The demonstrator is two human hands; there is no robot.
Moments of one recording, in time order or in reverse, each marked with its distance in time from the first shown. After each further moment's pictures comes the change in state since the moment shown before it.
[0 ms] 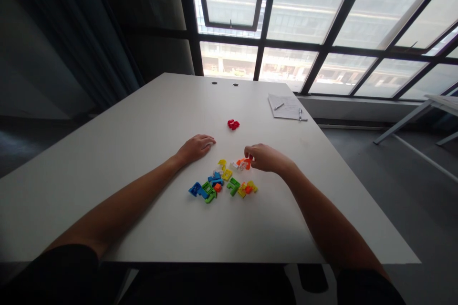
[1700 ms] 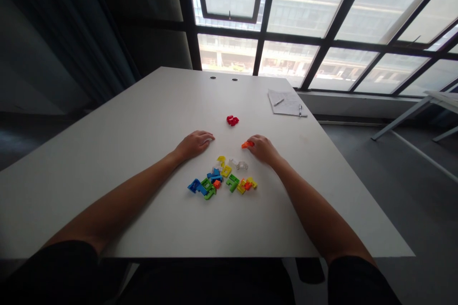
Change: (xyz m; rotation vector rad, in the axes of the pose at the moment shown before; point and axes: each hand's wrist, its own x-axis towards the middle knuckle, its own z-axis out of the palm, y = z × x) left_hand 0.000 0.001 -0.001 -0.007 0.003 -0.002; right_hand 0.041 0.067 0.064 0.084 0.414 0.052
